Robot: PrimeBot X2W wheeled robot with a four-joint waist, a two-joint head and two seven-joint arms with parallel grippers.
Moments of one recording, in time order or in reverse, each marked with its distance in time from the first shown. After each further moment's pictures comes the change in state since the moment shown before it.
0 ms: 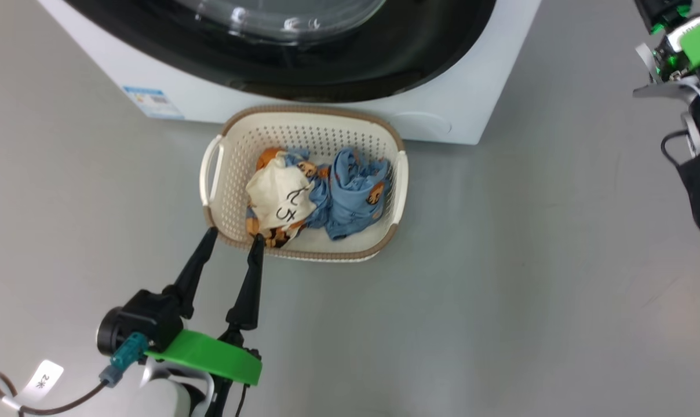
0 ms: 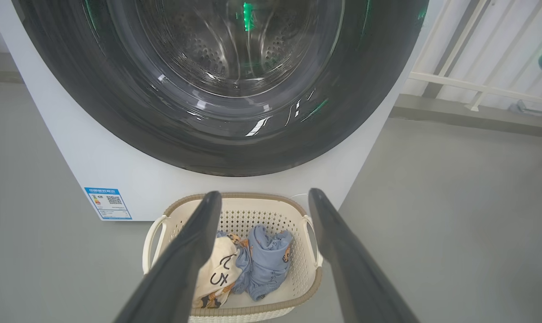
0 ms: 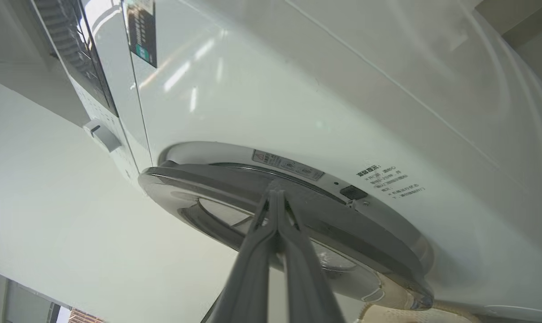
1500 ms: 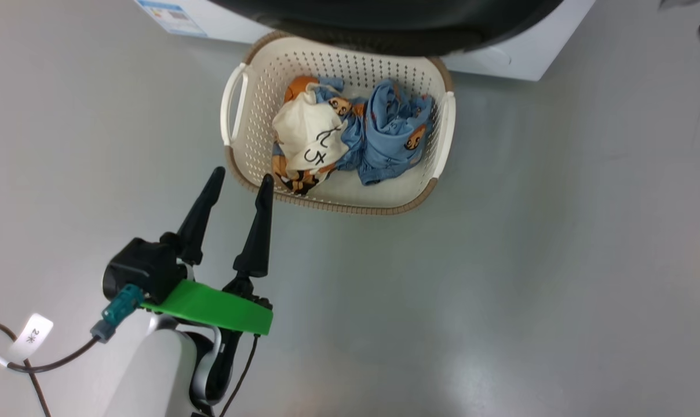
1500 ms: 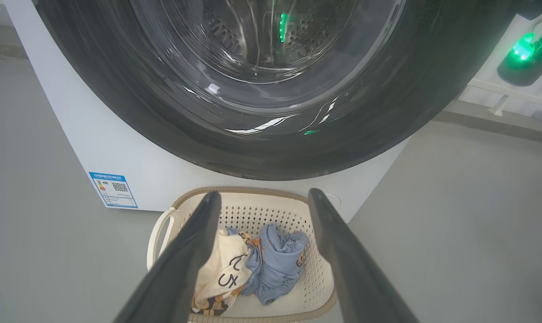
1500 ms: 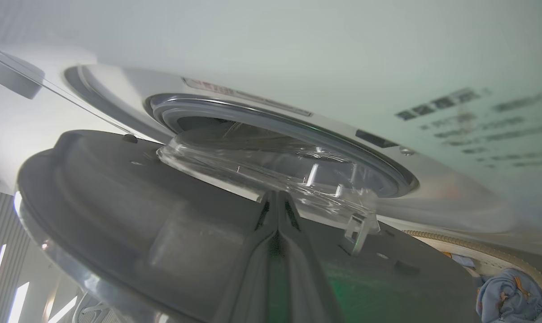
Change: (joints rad) left arm -0.142 -0.012 -0.040 -0.016 -0.075 0.000 0.000; right arm -0.309 0.036 0.021 0.176 0.046 0.000 0.393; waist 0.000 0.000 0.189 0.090
